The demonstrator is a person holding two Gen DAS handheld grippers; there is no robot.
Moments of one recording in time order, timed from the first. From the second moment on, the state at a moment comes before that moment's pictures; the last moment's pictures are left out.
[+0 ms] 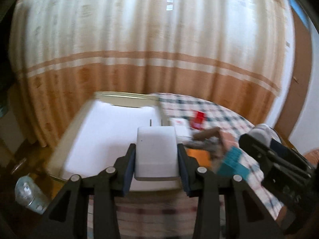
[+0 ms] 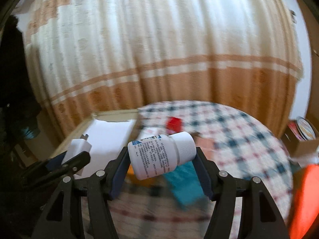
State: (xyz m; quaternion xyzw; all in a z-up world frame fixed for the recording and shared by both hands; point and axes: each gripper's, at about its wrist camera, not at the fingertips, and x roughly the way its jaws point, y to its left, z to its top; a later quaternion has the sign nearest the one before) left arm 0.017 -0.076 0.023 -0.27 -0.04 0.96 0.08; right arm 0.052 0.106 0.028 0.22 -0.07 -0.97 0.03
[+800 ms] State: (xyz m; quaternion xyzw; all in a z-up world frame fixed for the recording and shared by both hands) left arm -0.048 -0.135 -0.008 -0.31 -0.02 0.95 -0.09; right arm -0.051 0.002 -0.003 0.27 0.02 -0.96 0.07
